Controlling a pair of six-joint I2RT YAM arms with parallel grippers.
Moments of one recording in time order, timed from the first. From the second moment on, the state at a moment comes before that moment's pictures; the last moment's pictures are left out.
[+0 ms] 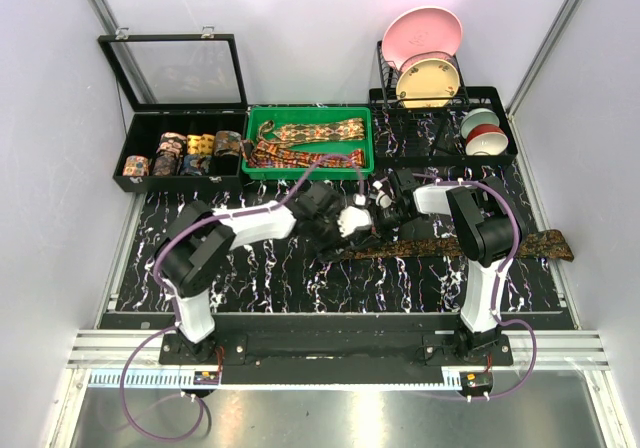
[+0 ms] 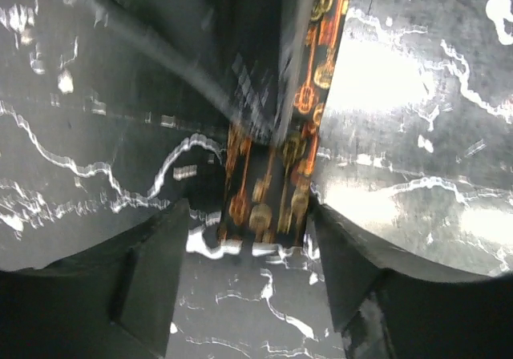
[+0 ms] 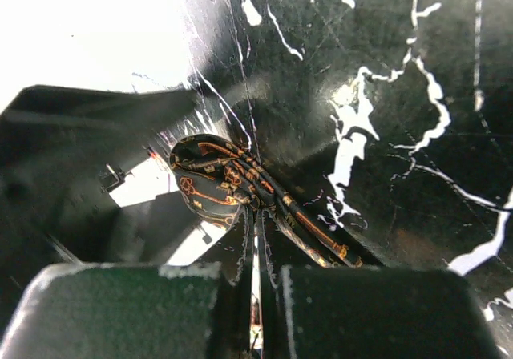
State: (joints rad) left arm -0.80 1.84 1.11 -0.32 0.34 0.48; right arm 0.34 1.99 1.05 -0.35 -0.87 0.51
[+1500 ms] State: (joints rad) left arm -0.66 1.77 0.77 0.32 0.74 0.33; right arm 0.34 1.99 1.05 -0.36 -0.86 0.50
